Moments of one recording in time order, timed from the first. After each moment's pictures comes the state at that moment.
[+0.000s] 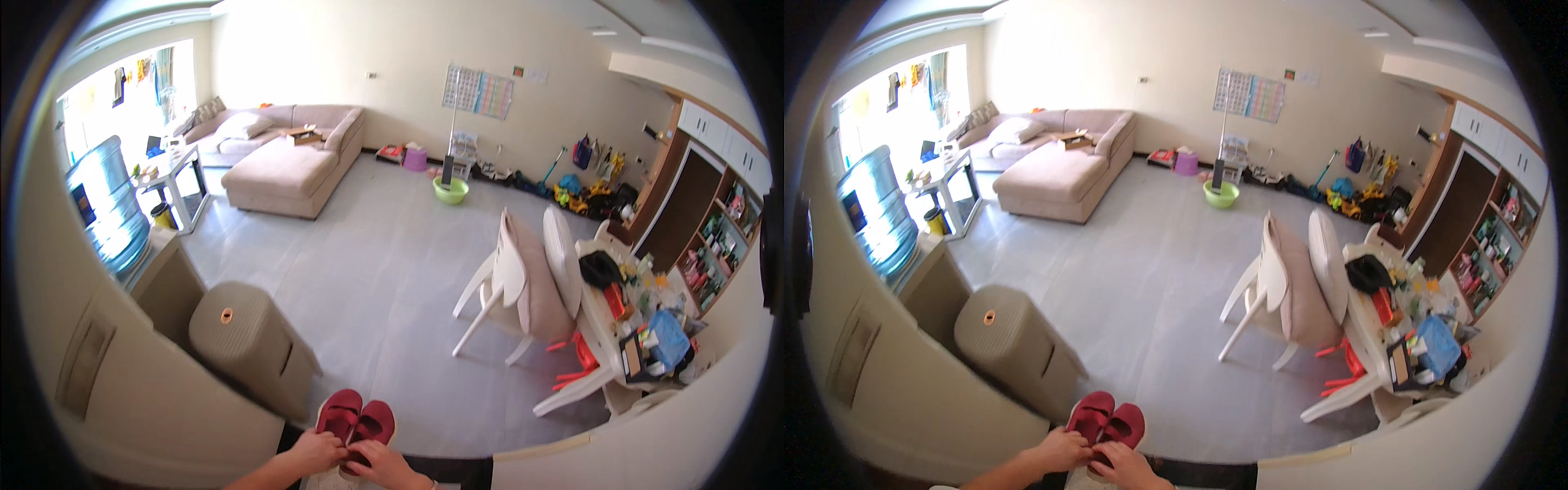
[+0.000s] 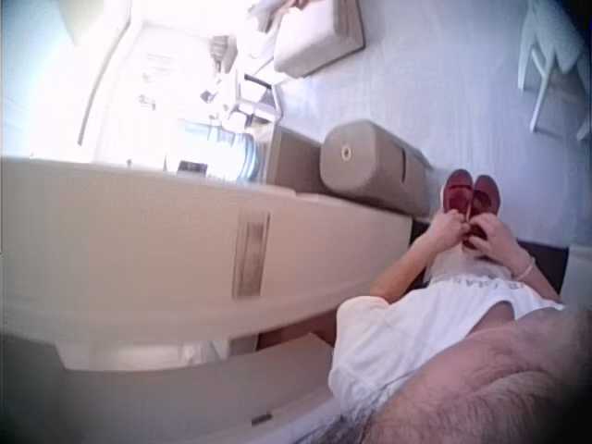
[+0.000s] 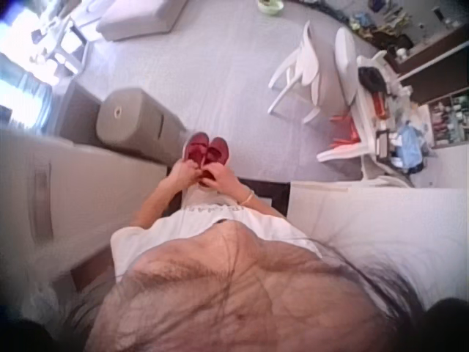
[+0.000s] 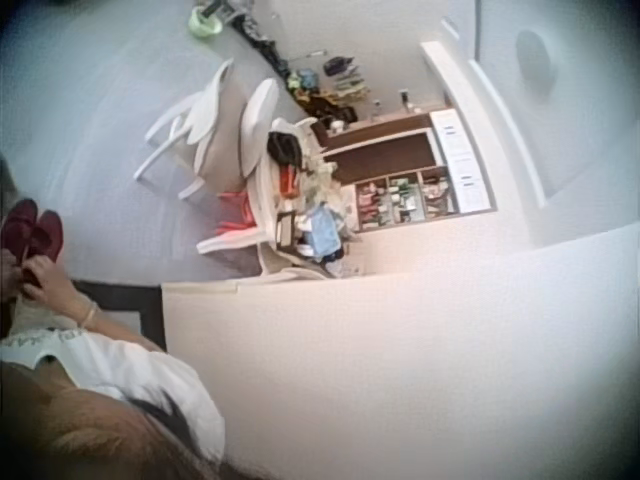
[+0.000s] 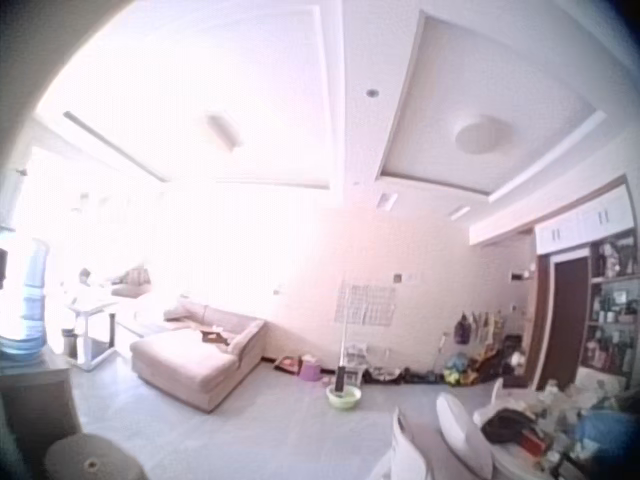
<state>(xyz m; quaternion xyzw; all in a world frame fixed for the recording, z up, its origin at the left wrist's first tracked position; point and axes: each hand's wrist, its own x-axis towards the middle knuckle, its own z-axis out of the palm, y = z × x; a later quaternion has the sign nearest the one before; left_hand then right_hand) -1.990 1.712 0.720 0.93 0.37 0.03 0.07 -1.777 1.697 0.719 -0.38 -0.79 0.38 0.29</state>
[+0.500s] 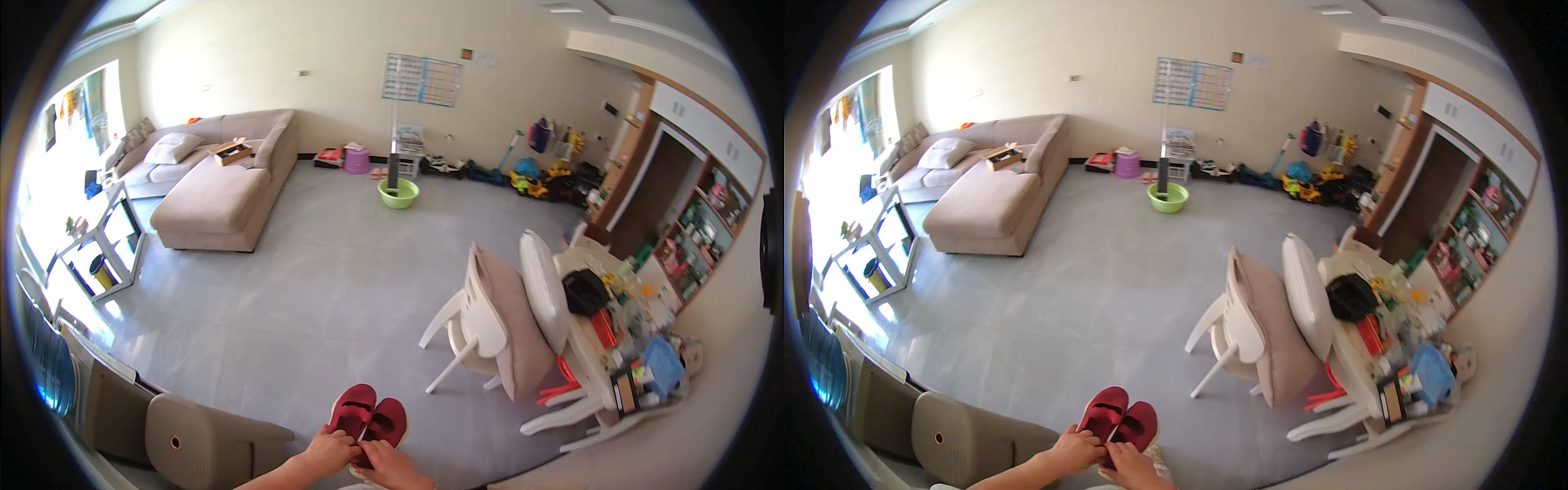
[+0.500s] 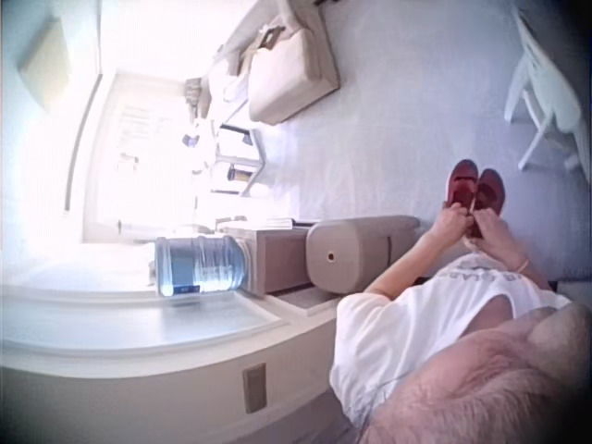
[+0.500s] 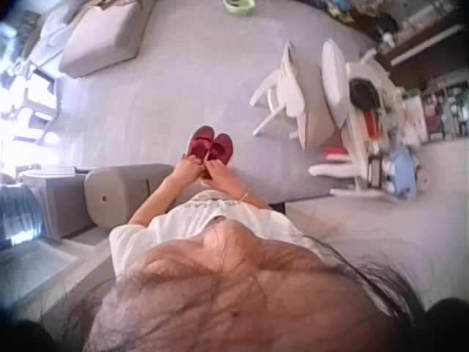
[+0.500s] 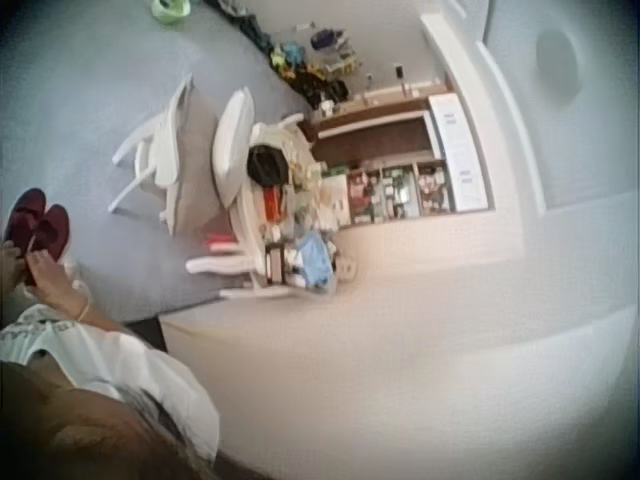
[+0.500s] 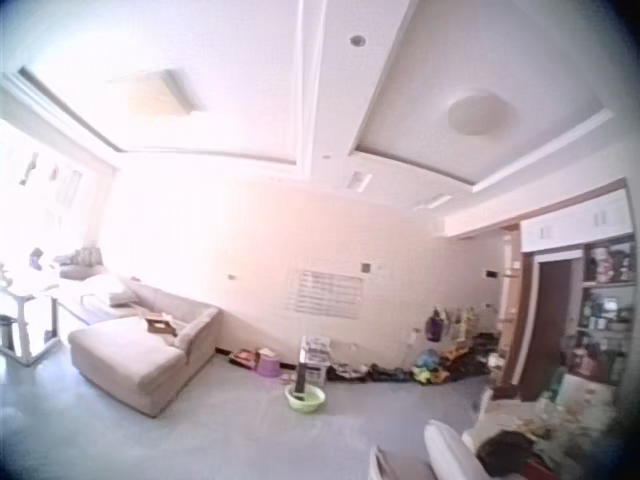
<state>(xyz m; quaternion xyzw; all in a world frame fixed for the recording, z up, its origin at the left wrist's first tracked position) -1.904 2.088 0.751 0.95 0.31 -0.04 0.09 -1.731 2.024 0.745 -0.52 -0.78 0.27 0.21</state>
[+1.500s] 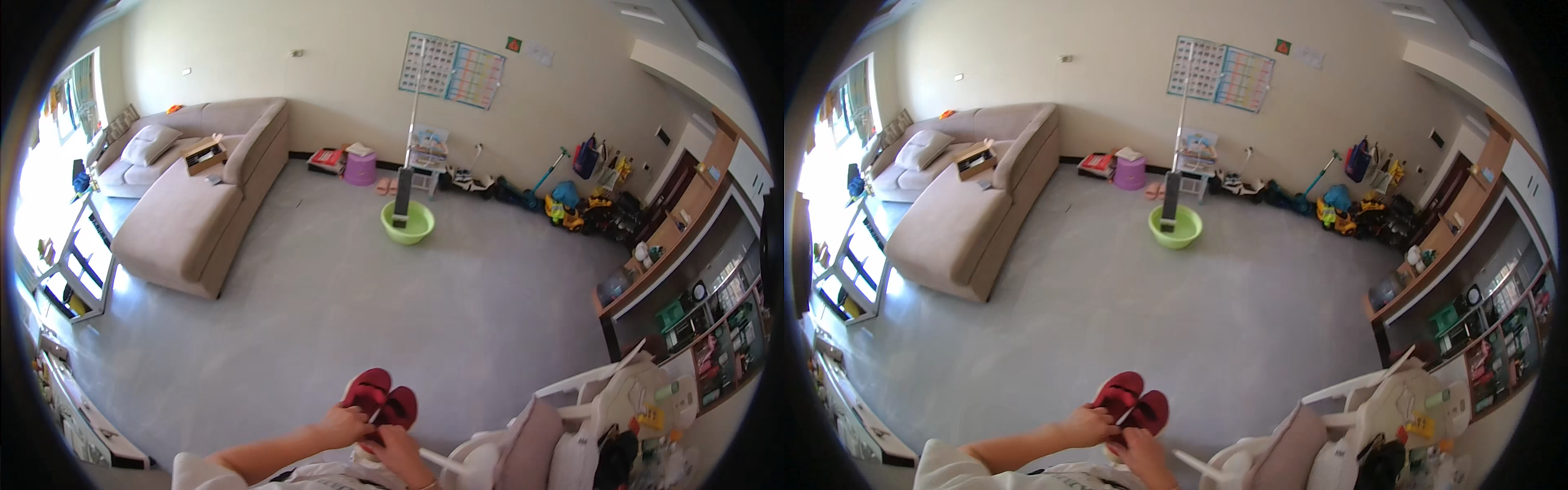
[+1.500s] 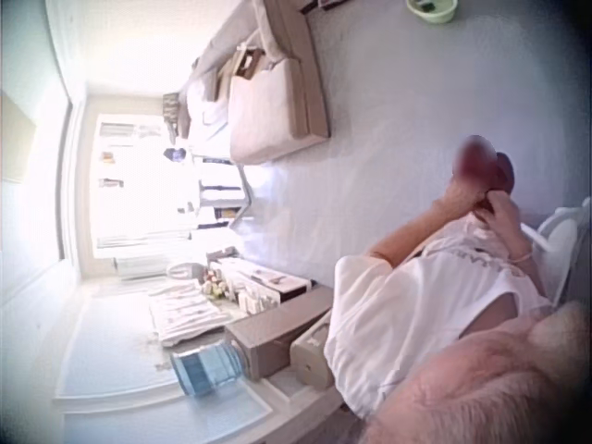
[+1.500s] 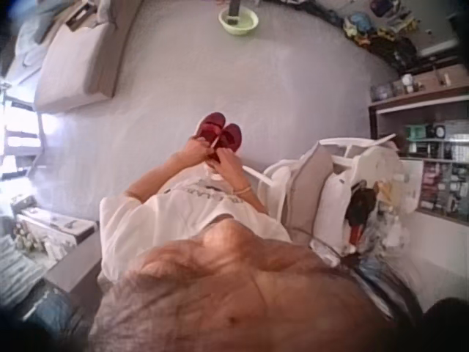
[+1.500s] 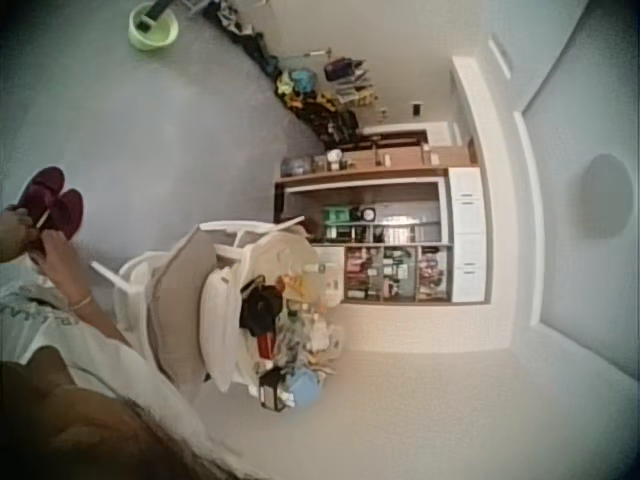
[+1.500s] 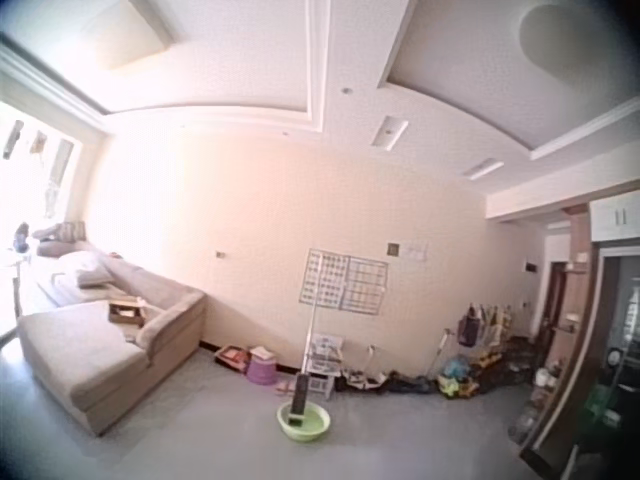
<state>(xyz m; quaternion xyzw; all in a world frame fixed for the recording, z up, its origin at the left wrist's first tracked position) -1.697 2.854 0.744 0.96 0.27 -0.01 0.11 -1.527 2.782 0.728 -0.60 -0.73 0.25 0.21</state>
